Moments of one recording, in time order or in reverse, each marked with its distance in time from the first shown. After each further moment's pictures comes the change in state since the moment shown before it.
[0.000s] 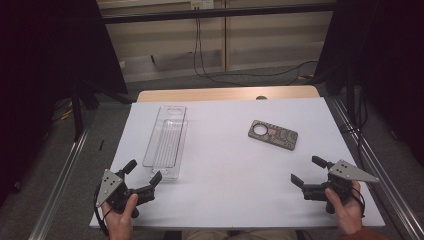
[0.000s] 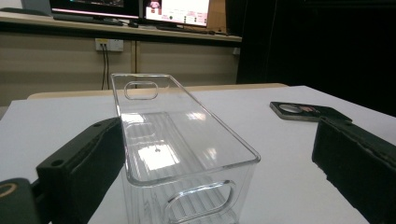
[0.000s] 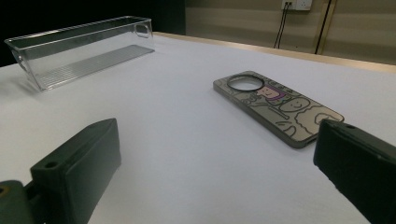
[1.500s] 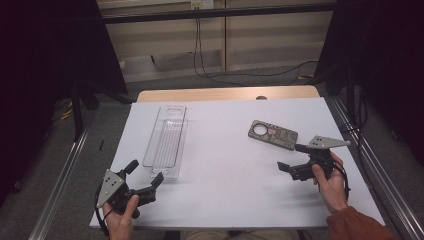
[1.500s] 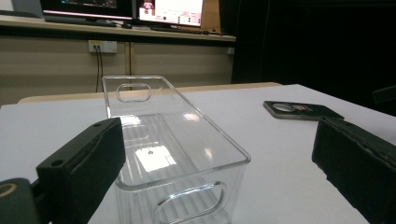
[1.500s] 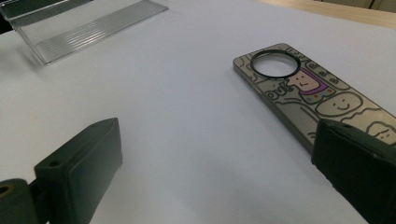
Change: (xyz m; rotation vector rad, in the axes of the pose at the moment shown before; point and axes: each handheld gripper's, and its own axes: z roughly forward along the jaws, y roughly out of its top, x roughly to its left) left arm -0.002 0.001 -0.001 0.005 -0.022 0.021; right arm -0.018 0.036 0.058 0.245 0.131 0.017
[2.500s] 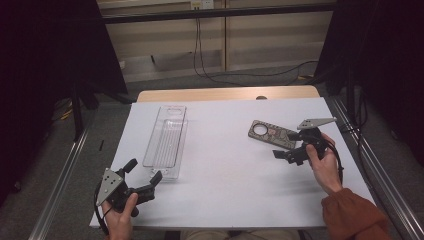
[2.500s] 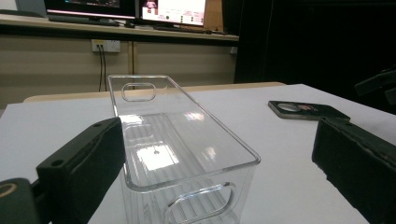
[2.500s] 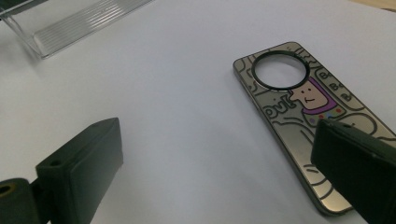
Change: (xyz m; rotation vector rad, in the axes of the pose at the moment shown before) left arm 0.004 0.000 0.002 -0.002 0.009 -0.005; right arm -0.026 0.038 0.027 0.141 0.077 0.002
